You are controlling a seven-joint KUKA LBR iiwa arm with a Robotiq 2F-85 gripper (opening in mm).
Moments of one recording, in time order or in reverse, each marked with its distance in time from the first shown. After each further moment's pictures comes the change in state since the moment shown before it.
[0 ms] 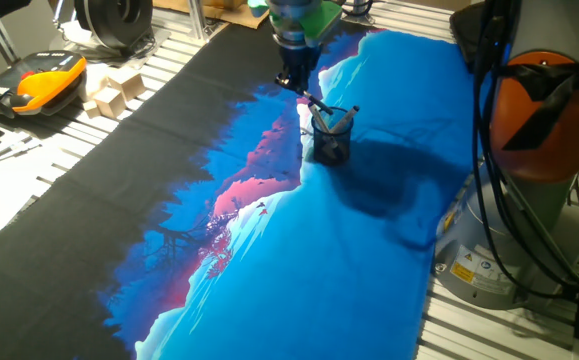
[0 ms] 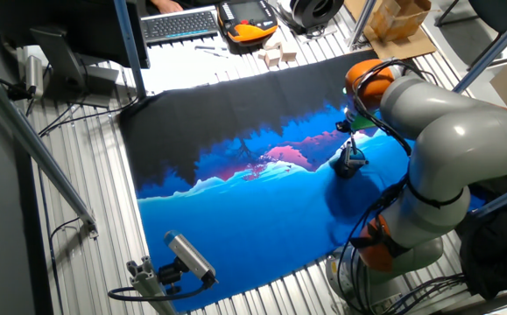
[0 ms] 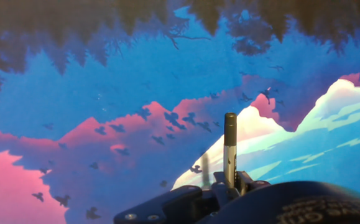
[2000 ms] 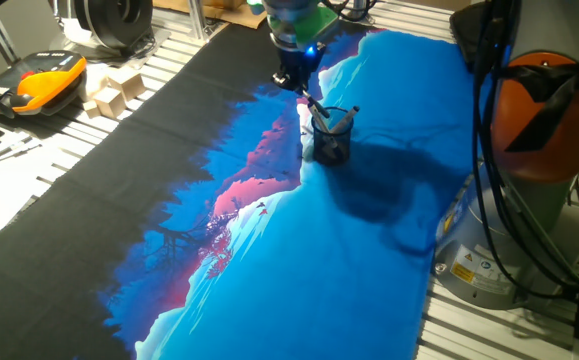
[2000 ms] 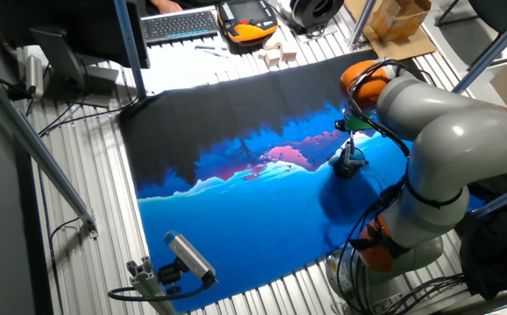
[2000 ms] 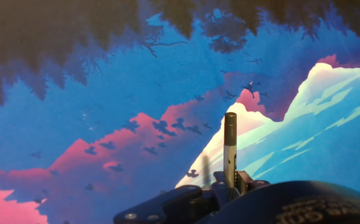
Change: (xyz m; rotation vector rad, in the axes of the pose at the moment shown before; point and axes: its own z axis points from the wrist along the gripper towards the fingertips) arm 0.000 0.000 0.000 0.051 -0.010 0.145
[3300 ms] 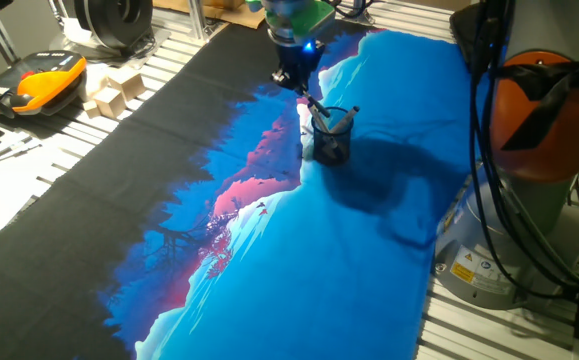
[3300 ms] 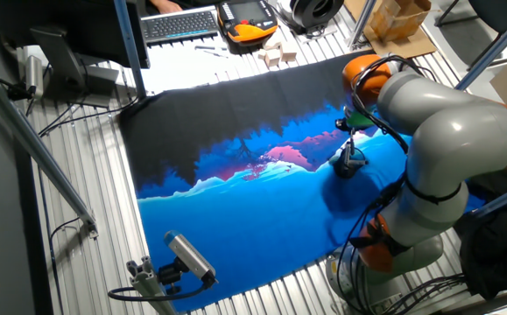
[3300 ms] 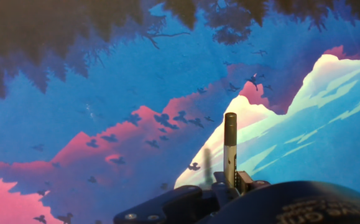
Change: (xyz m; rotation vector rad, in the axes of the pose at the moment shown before) arm 0.000 0.000 0.000 -0.014 0.061 -0.004
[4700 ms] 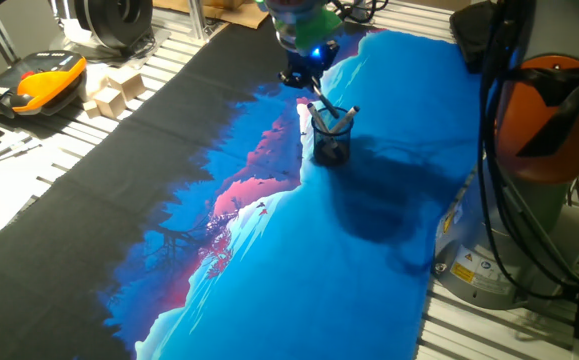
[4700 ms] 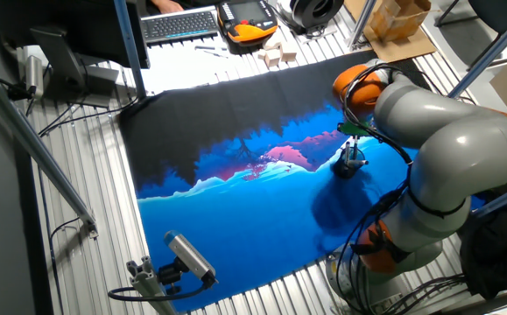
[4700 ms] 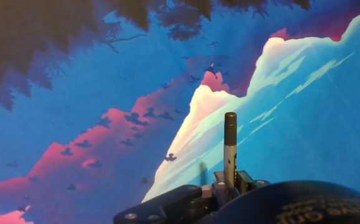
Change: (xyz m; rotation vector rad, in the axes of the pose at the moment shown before) arm 0.027 -0.013 -0.019 0.095 -0.061 0.168
